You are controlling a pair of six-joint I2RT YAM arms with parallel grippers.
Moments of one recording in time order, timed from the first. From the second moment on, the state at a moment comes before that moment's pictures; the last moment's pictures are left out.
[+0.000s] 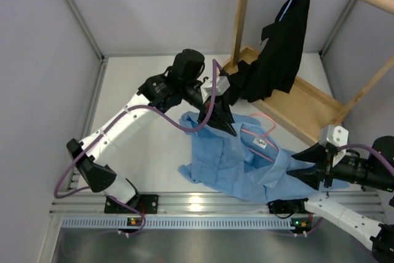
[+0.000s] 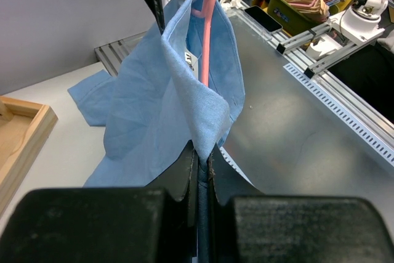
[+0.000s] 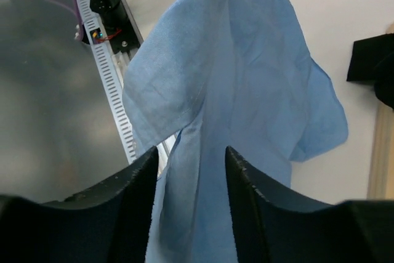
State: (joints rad) left arm -0.82 1.55 1.74 -0.64 1.37 0.34; right arm 0.77 0.51 1.45 -1.28 -0.36 -0.10
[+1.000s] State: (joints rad) left arm -0.80 1.54 1.81 -0.62 1.18 0.24; right arm 0.77 0.56 1.57 -1.31 -0.20 -0.08
